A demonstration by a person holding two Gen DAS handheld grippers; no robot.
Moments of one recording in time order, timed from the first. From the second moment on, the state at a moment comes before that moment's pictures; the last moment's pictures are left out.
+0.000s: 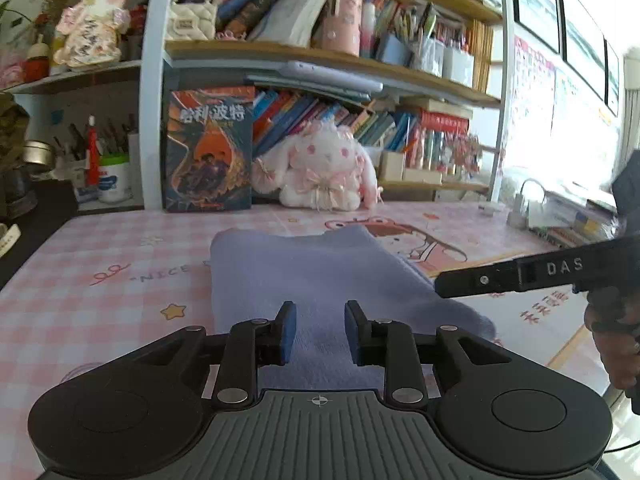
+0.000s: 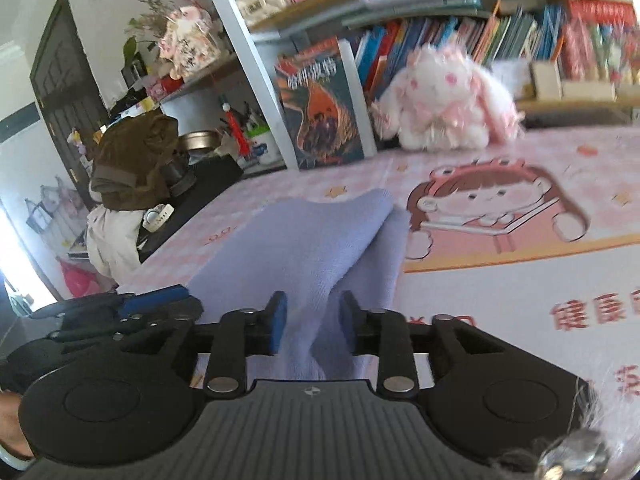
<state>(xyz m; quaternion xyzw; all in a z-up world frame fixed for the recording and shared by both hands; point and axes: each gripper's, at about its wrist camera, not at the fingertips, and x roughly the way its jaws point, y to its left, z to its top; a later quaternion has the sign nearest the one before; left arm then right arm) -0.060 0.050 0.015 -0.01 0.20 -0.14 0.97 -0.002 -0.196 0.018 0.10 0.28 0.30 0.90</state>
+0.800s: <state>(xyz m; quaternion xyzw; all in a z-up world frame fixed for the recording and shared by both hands) -0.074 0.107 0.005 -0.15 0.24 -0.14 0.95 -0.031 -0.214 -0.012 0.17 0.35 0.29 0.87</state>
